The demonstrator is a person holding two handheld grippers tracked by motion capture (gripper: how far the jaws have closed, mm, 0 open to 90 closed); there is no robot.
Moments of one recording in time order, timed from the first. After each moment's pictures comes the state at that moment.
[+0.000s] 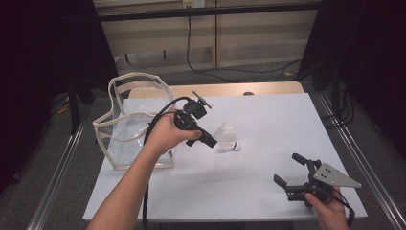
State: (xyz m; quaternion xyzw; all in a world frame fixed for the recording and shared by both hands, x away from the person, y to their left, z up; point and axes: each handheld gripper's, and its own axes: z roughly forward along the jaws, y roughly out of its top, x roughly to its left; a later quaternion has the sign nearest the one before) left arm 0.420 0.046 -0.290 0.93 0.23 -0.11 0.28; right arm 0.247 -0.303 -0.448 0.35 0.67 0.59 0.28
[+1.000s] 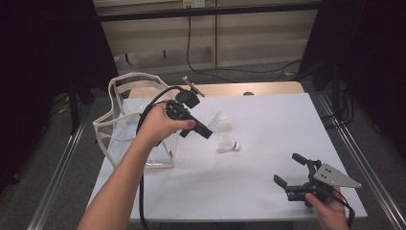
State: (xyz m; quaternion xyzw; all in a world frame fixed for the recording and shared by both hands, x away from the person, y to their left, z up) left arm 0.428 0.059 -0.261 0.92 0.25 -0.11 0.29; right arm 0.246 -0.303 -0.448 0.35 0.67 0.59 0.28
